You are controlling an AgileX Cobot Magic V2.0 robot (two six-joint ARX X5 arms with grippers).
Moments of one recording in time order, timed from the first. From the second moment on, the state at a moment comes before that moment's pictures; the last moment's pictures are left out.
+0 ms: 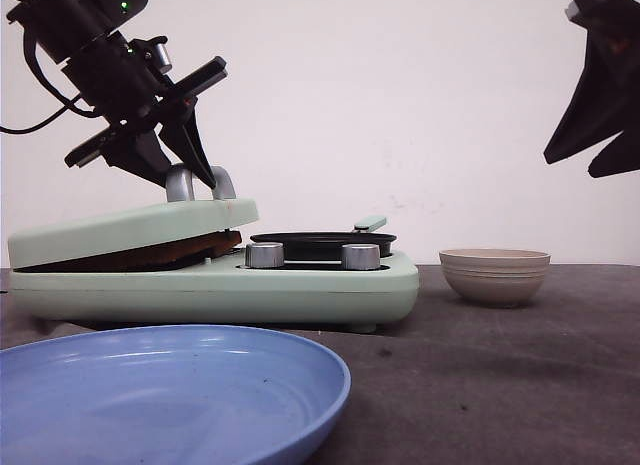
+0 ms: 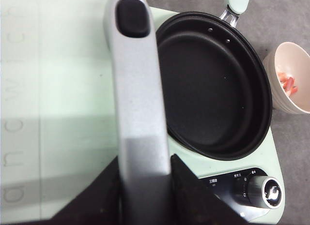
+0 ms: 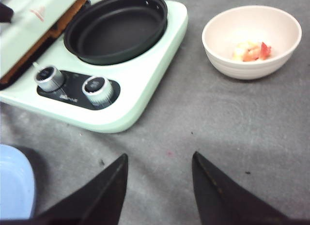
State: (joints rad) left arm -0.29 1.65 1.27 -0.39 0.30 -0.31; right arm 0.46 0.73 0.44 -0.19 -0.03 0.30
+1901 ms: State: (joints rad) left arm -0.28 1.04 1.10 -0.28 0.26 -0.12; right arm 0.45 0.73 0.55 -0.30 -0.06 0.30
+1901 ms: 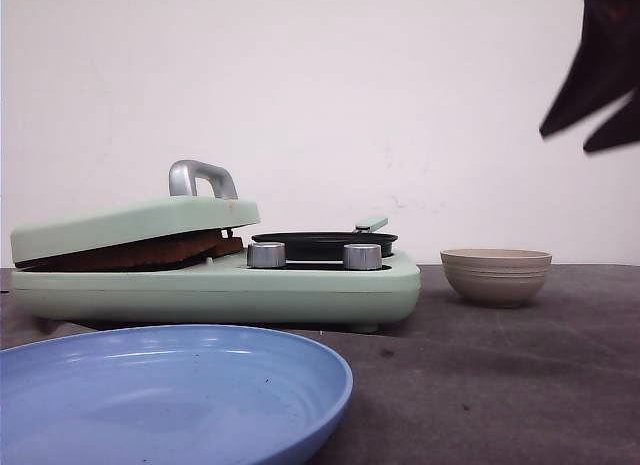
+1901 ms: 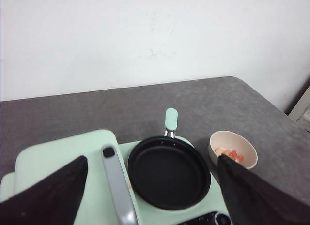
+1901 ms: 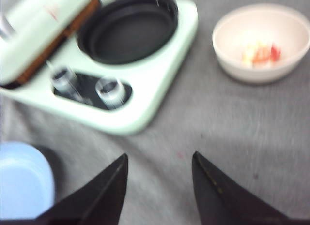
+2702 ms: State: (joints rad) left arm -0.28 0.44 0.73 -0.44 0.11 -0.06; right arm 0.16 1.45 1.32 -0.72 -0.08 0.13
